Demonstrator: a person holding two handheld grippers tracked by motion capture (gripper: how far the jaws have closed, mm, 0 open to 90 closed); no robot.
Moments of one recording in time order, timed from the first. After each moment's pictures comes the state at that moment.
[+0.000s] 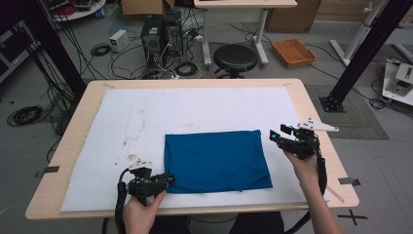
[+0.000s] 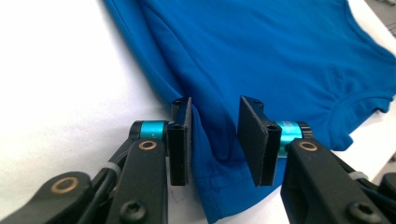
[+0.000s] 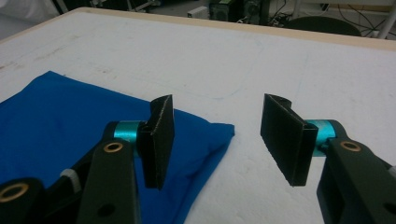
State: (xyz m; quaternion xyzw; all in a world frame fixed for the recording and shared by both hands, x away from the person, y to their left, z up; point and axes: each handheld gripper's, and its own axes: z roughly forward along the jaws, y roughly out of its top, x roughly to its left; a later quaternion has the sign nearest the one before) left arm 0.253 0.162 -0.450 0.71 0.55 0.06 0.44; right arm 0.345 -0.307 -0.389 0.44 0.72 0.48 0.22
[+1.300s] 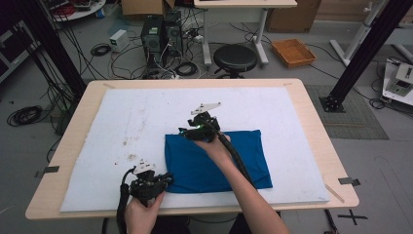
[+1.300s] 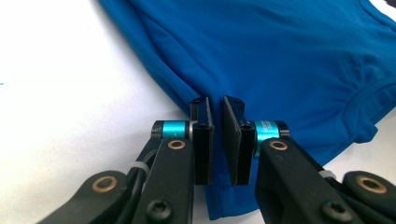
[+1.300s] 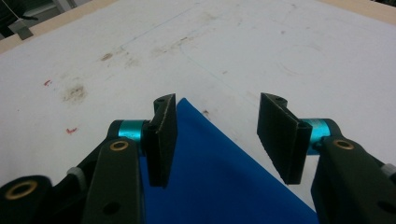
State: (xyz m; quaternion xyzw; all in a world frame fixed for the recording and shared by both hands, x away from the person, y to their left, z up) left arm 0.250 0.157 -0.453 0.73 0.53 0.10 0.43; right arm 0.417 -0.044 -0.401 0.31 0.83 0.45 0.10
